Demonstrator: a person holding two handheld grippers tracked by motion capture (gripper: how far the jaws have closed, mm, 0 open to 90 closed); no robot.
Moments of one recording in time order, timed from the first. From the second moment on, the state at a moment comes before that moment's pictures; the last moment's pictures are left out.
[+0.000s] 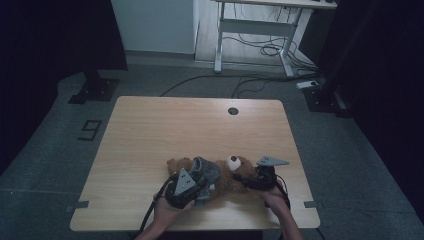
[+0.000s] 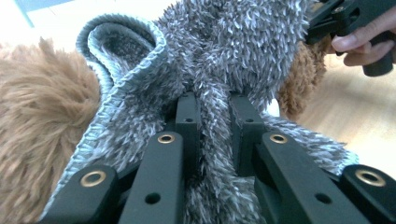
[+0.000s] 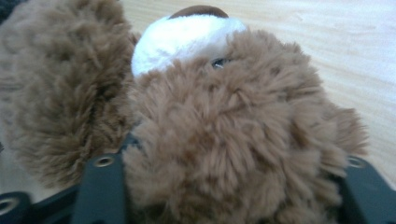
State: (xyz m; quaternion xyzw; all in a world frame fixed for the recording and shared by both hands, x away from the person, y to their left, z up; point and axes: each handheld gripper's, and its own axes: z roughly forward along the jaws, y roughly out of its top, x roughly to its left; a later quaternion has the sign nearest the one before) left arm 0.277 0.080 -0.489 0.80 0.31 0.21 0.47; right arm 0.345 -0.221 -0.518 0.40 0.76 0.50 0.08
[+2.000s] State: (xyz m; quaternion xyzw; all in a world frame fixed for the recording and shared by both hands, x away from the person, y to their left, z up) left arm 0.356 0.093 -0.458 0.81 0.38 0.18 0.42; right arm 0.355 -0.213 -0.528 0.44 0.70 0.53 0.19
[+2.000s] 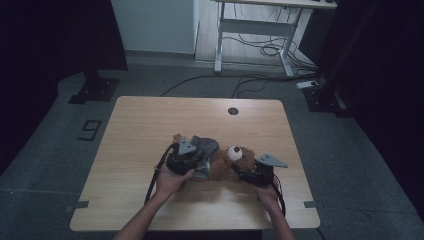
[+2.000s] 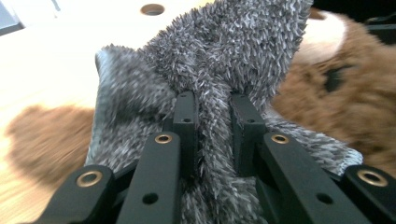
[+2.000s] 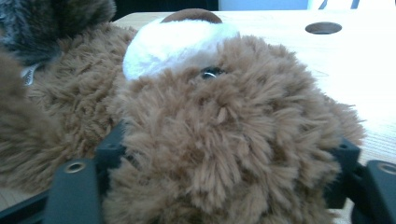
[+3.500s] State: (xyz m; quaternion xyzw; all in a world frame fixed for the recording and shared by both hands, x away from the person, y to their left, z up) left arm 0.412 0.126 -0.479 0.79 0.43 0.16 0.40; right arm 0.375 -0.210 -0.537 0.43 0.71 0.52 0.18
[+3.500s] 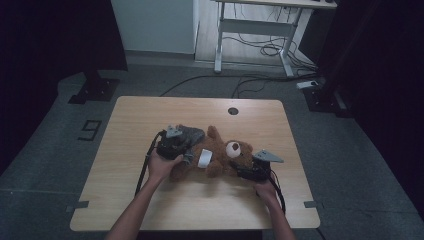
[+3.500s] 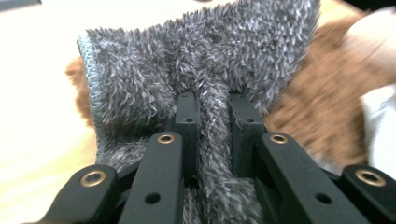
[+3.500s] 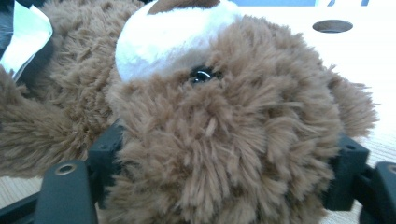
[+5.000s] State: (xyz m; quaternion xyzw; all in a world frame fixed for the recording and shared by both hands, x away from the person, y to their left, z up) left arm 0.380 0.072 -0.469 0.81 0.36 0.18 0.43; right arm 0.355 -0.246 -0.531 0.42 0.72 0.53 0.14
